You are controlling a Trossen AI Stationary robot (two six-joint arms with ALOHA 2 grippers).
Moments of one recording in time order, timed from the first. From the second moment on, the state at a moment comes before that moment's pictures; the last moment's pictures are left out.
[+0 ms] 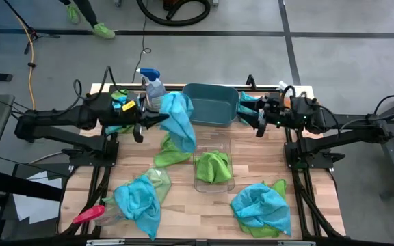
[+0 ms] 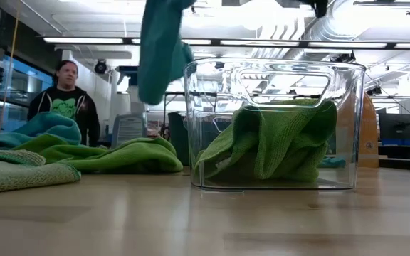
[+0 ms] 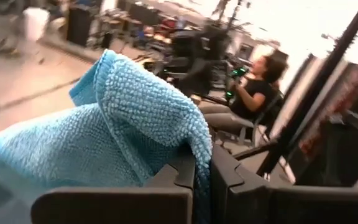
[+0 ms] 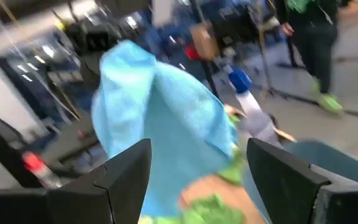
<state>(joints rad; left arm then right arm) 0.01 0.89 0.96 -0.06 -0.06 -0.31 -0.02 0.84 0.87 -0.03 0.26 0.38</state>
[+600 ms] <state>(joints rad) -0.01 1.04 1.04 0.09 -0.04 -0.12 -0.02 0.86 0.87 0.21 0.11 0.34</state>
